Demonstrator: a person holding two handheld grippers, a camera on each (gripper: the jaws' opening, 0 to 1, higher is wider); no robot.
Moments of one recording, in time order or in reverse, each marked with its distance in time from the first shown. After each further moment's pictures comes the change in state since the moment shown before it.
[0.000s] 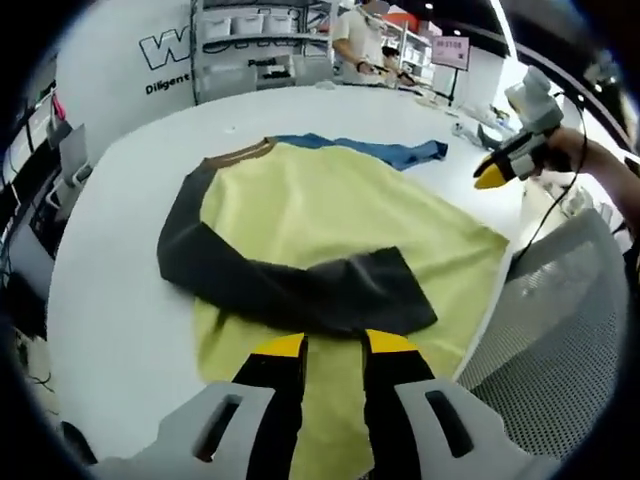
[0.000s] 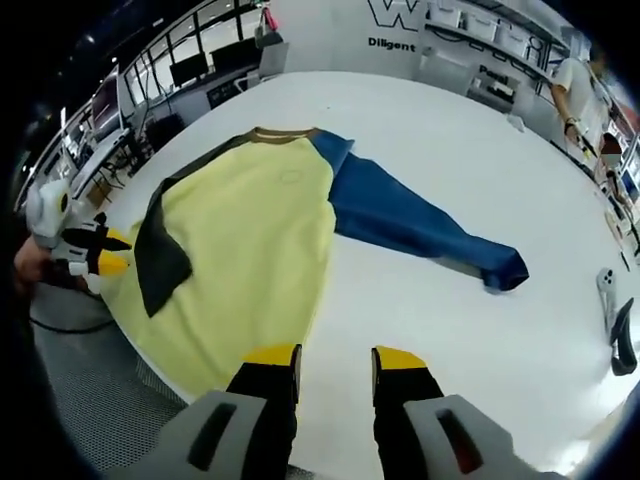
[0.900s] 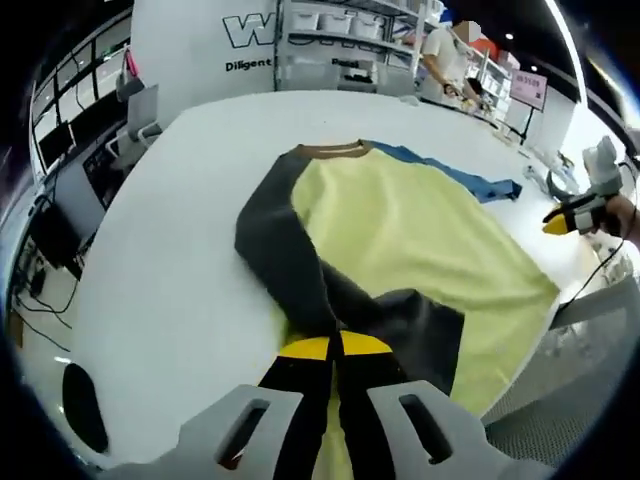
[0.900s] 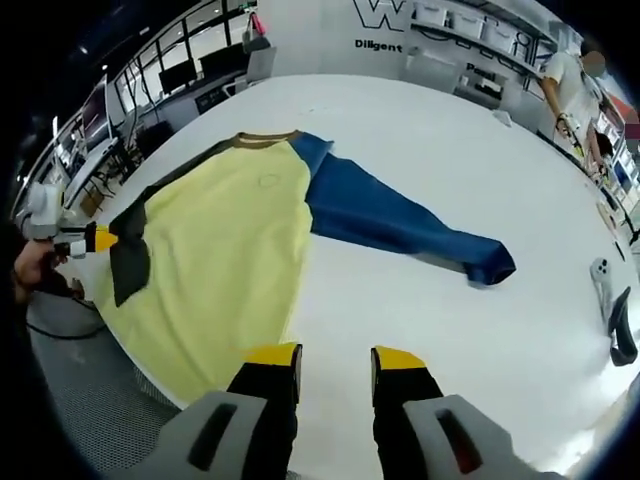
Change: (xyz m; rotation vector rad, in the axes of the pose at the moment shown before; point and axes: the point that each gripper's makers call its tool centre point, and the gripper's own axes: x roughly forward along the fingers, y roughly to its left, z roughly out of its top) left arm -0.036 0.073 -0.013 -0.162 -0.027 0.269; right arm 0.001 -0.013 -0.005 0.030 -0.006 -0.022
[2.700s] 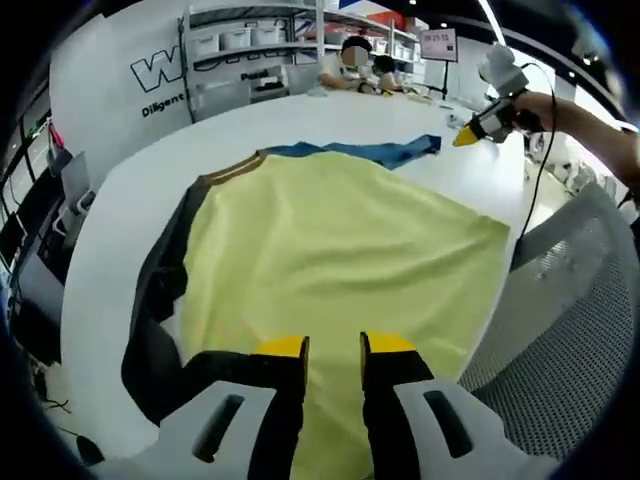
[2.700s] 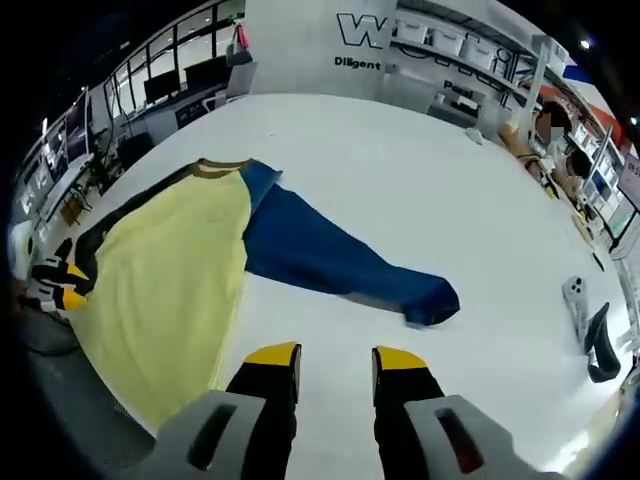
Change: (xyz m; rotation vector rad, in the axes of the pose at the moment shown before) left arm 0.010 -0.099 -0.006 0.345 -0.015 -0.235; right arm -0.003 -0.061 0.036 0.001 -0.093 -0.105
